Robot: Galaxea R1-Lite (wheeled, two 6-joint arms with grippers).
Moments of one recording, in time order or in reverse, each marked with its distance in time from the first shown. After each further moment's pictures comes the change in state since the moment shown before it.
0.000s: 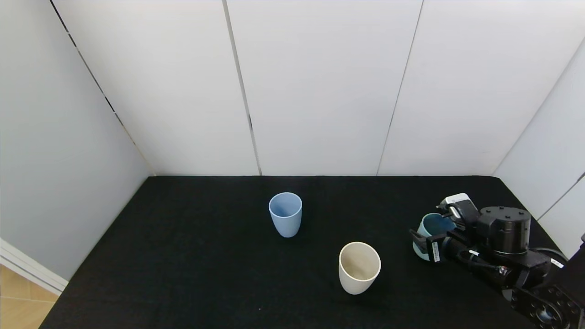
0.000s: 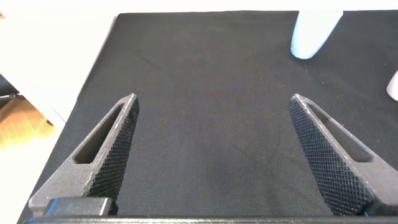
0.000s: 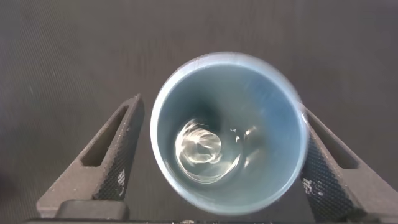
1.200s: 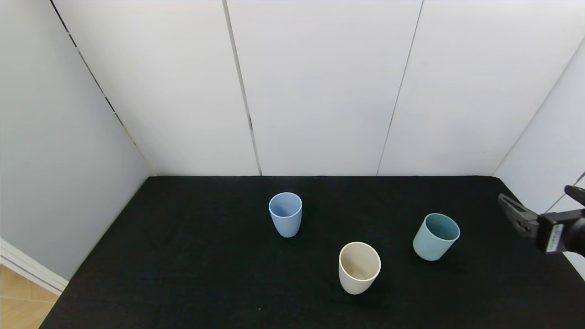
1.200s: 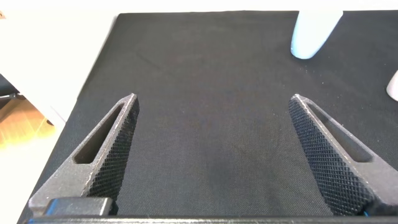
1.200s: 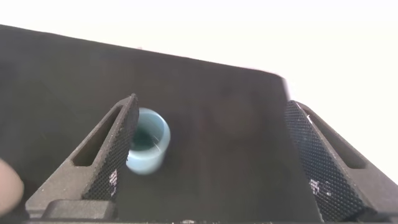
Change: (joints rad) left arm 0.000 0.000 0.000 0.000 0.000 0.000; right arm -0.004 -0.801 0.080 0.446 -0.185 -0.056
